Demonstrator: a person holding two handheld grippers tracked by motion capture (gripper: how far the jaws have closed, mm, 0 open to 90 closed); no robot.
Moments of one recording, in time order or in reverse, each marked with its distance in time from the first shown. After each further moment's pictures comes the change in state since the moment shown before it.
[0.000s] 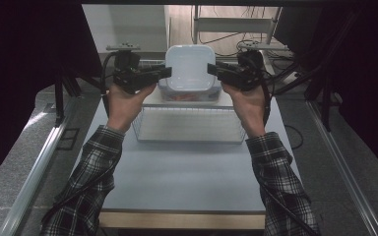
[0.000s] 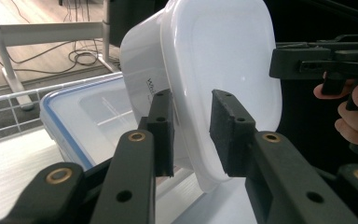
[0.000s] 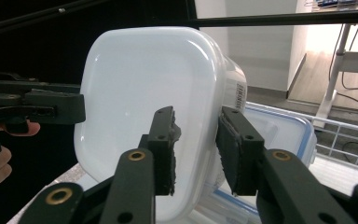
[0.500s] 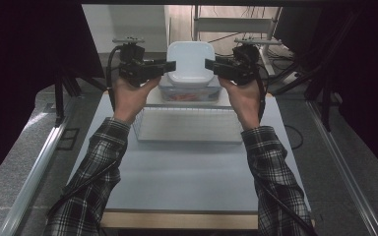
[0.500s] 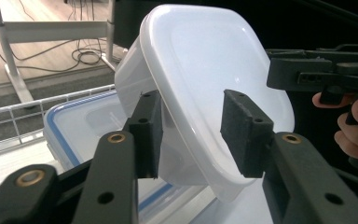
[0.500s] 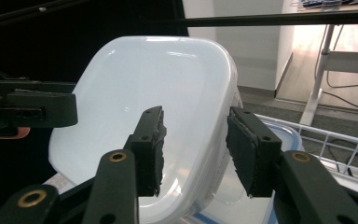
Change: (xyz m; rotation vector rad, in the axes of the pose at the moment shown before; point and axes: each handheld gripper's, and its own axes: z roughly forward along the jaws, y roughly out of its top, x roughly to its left) left arm 0.009 0.011 0.017 -0.003 0.014 -0.034; right arm -0.009 0.007 0.019 0.006 -0.049 0.001
